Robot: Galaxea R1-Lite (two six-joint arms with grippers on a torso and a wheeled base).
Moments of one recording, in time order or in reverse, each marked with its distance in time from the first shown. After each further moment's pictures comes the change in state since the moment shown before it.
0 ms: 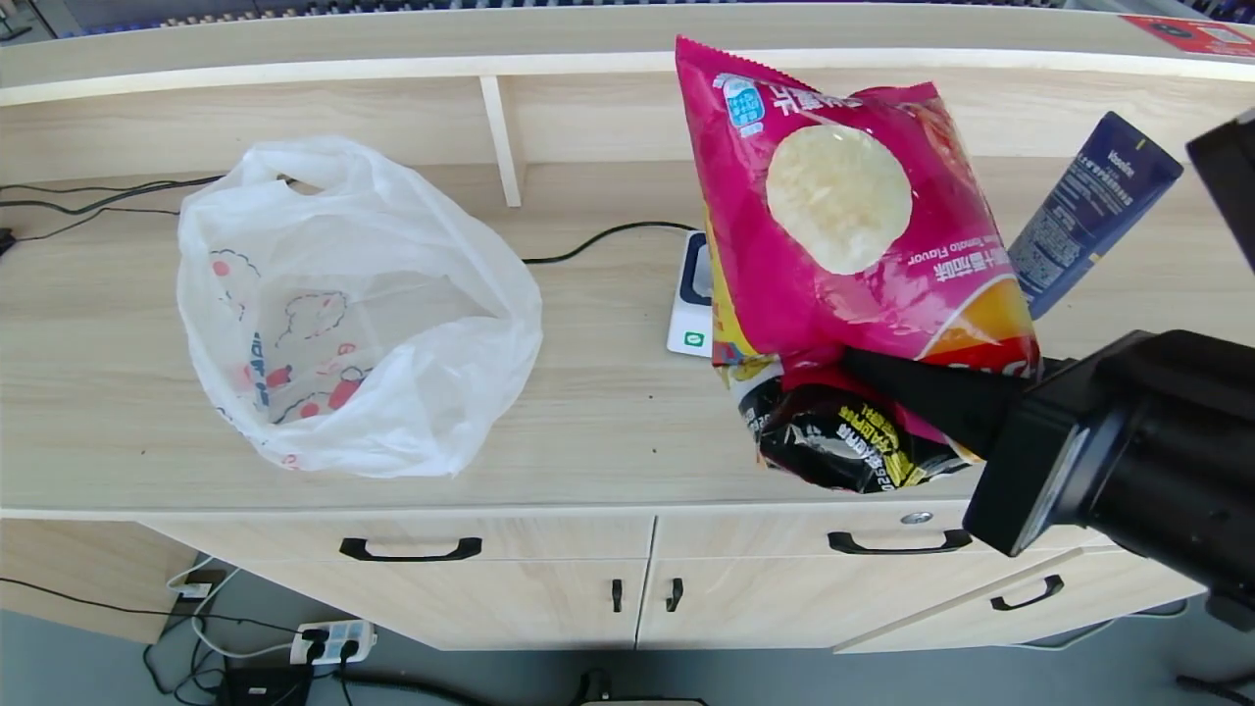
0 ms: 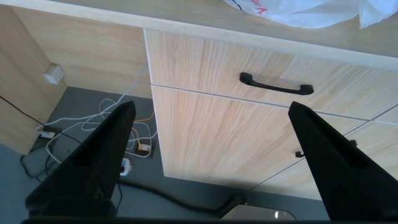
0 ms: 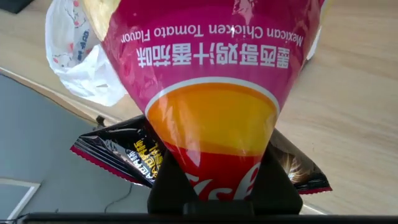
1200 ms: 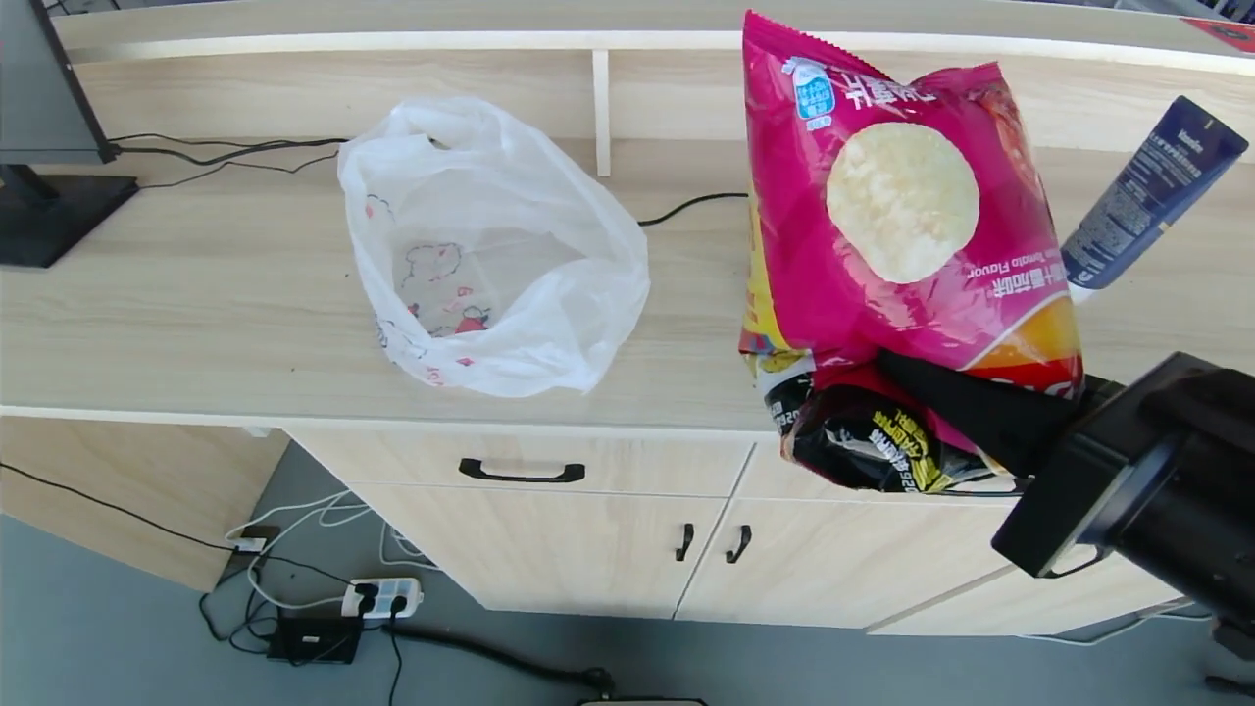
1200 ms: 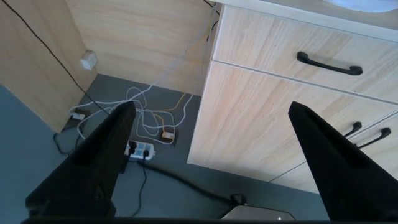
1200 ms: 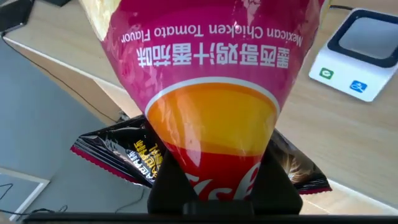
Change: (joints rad) left arm -0.001 0.000 0.000 -0.001 0.001 -0.003; right arm -0.022 -0.023 0.146 -0.228 0.007 -0.069
